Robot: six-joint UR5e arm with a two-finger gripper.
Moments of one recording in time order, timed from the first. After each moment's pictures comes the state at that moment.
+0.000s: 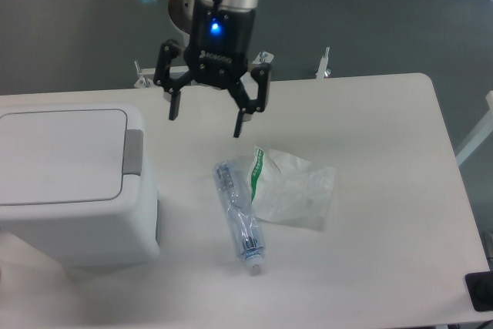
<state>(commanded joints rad) 2.38 -1.60 -1.59 -1.04 1.15 0.55</state>
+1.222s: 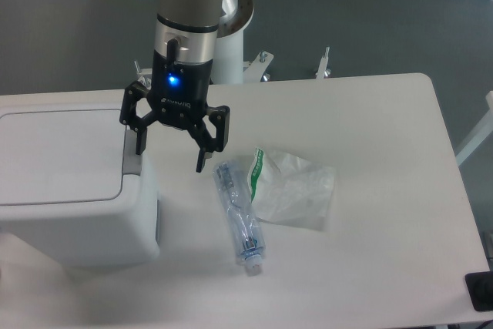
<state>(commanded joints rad) 2.30 -1.66 -1.62 -0.97 1.23 0.50</state>
